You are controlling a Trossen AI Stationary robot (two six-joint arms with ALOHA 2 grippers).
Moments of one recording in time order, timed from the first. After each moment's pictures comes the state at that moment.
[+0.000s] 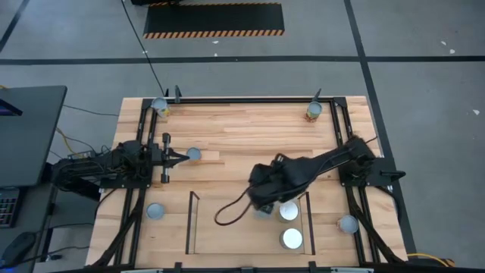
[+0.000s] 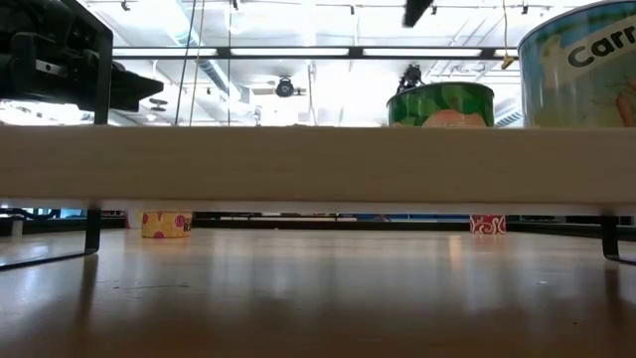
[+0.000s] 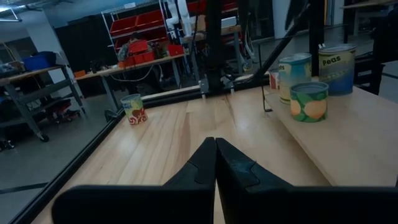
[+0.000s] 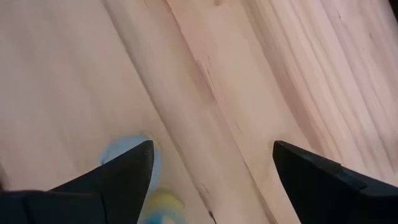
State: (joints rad) left arm 0.11 0.03 0.04 -0.01 0.06 0.21; right arm 0.40 2.00 2.15 -1.57 0.35 0.83
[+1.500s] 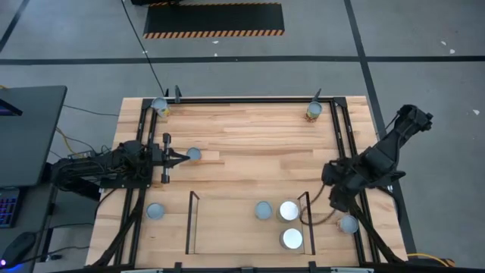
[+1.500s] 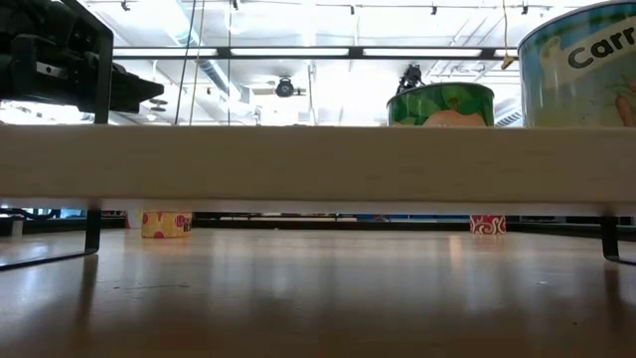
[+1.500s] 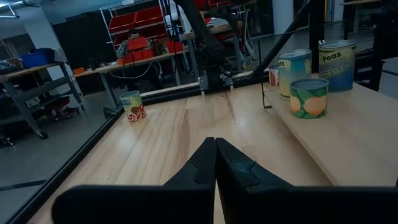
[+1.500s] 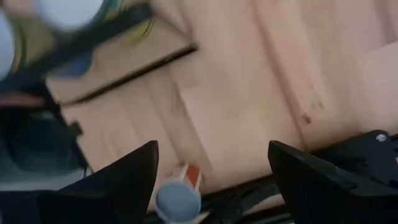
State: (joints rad) left arm 0.11 0.05 0.04 -0.01 0.06 0.21; right arm 0.71 1.15 1.17 -1.39 0.06 1.12
